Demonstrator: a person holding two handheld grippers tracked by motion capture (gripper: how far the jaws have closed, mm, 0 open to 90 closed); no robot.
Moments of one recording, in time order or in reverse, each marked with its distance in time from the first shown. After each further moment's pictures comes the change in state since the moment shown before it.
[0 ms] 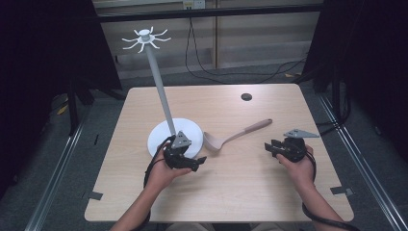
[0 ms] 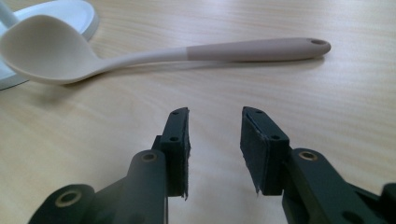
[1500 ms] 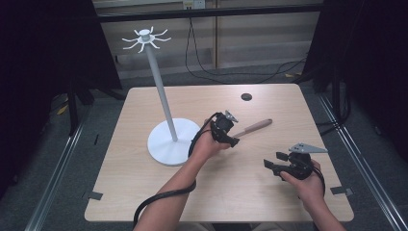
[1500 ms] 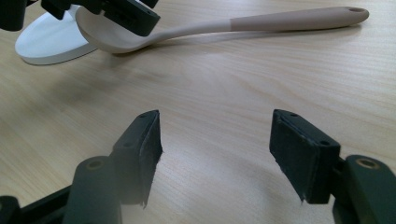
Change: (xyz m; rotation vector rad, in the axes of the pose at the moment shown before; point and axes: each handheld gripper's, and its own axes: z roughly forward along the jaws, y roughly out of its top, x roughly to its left) left arm -0.019 0.104 0.110 0.278 -0.063 0.064; right arm 0.019 -0.023 -0.032 0.008 0.088 0.002
